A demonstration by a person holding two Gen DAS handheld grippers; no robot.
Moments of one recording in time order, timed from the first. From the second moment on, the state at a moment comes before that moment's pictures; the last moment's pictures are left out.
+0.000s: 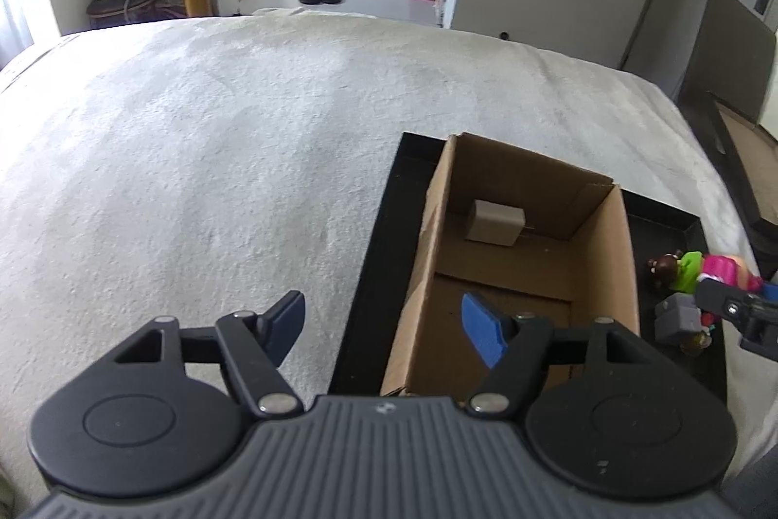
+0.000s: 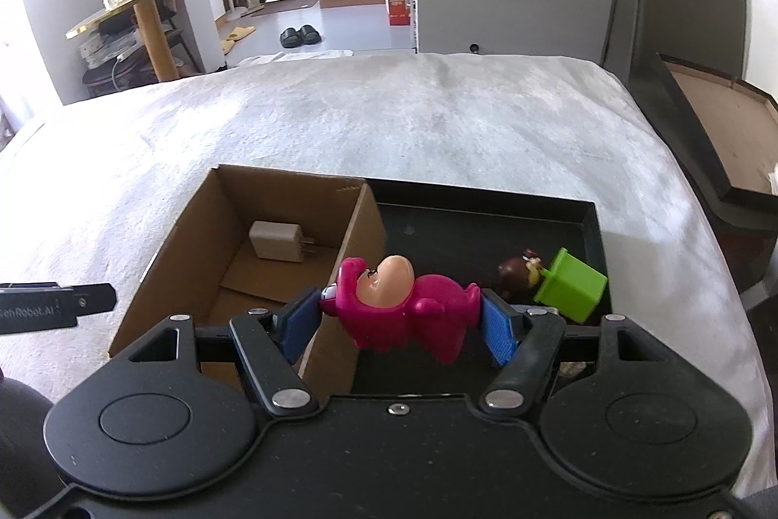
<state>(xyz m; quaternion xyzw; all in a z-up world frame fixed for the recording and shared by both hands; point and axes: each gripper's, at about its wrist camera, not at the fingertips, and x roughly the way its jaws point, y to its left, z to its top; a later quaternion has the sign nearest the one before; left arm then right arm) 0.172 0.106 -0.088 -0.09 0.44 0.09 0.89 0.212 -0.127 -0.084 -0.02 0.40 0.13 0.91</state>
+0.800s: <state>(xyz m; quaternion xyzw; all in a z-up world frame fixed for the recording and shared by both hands) 0.200 0.111 -0.124 -0.11 0.50 0.05 0.86 0.244 -0.068 -0.087 -0.07 0.41 0.16 0.90</state>
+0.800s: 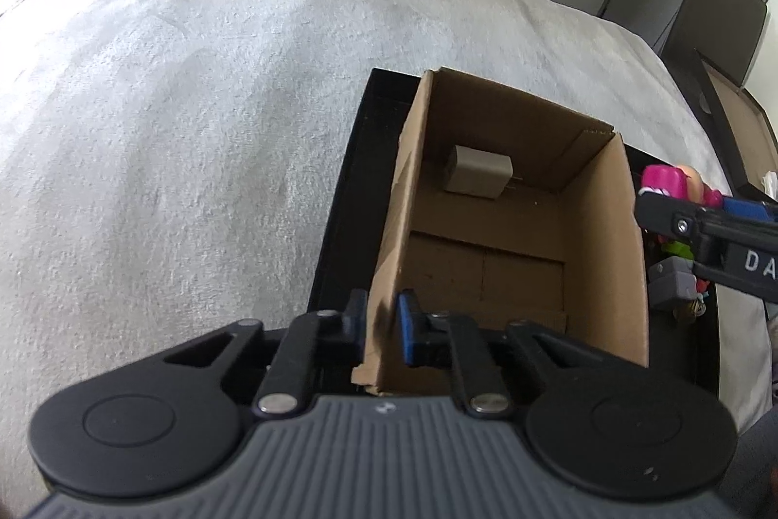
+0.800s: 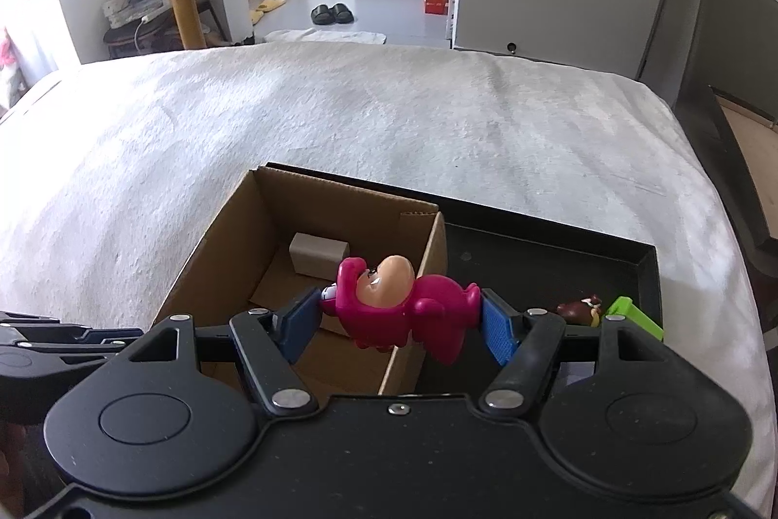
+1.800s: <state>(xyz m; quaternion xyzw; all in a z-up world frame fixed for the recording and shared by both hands) 0.201 0.110 -0.124 -0.11 0.50 0.02 0.86 0.252 -0.073 -0.092 -0.10 0.41 0.15 0.89</state>
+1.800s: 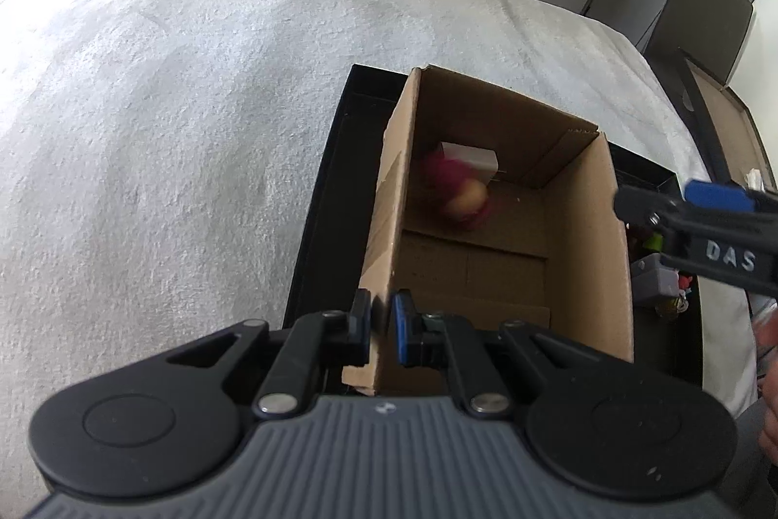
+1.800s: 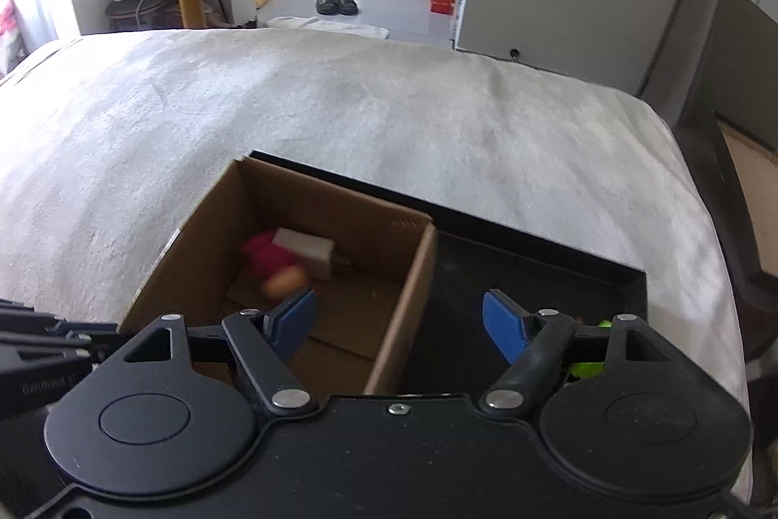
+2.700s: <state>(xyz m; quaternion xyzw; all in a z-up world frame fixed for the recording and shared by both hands) 0.182 0.093 -0.097 -0.06 0.47 0.10 0.87 0.212 -0.152 -0.094 -0.02 0.40 0.14 0.91</state>
